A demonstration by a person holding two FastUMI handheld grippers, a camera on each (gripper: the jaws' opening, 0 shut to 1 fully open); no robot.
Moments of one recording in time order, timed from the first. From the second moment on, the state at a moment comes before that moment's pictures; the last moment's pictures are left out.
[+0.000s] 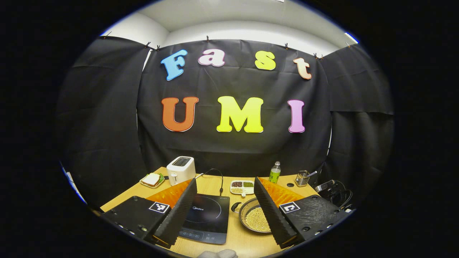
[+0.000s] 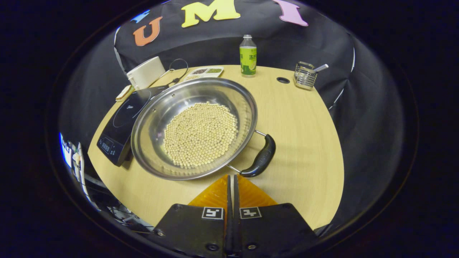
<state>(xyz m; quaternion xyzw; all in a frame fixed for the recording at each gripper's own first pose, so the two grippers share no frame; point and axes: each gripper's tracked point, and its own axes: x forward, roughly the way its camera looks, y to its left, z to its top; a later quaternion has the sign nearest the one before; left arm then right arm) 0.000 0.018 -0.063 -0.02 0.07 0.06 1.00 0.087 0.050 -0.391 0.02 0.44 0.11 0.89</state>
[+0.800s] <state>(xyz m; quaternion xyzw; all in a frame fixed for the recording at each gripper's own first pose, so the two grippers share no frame) 0.025 -0.002 -0.081 -0.03 0.07 0.08 0.99 0.129 0.011 -0.388 -0.02 0.43 0.12 0.89</state>
